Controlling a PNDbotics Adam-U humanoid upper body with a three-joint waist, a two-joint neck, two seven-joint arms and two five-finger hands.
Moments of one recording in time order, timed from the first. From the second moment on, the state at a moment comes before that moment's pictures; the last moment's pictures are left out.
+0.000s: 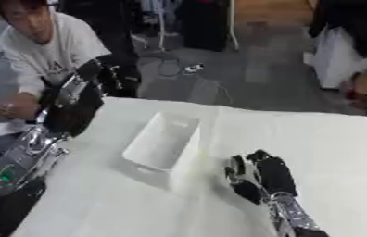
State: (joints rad) left arm -0.52 0.52 -0.17 -1.63 0.38 -0.30 -0.12; right arm -0.79 -0.05 0.12 -0.78 1.32 0.12 -0.18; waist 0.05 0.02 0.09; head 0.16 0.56
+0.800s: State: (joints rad) left arm -0.52 0.51 -0.17 -1.63 0.39 -0.30 -0.13; right arm -0.87 -0.05 0.07 -0.65 1.47 0.16 -0.22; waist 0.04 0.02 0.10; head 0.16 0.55
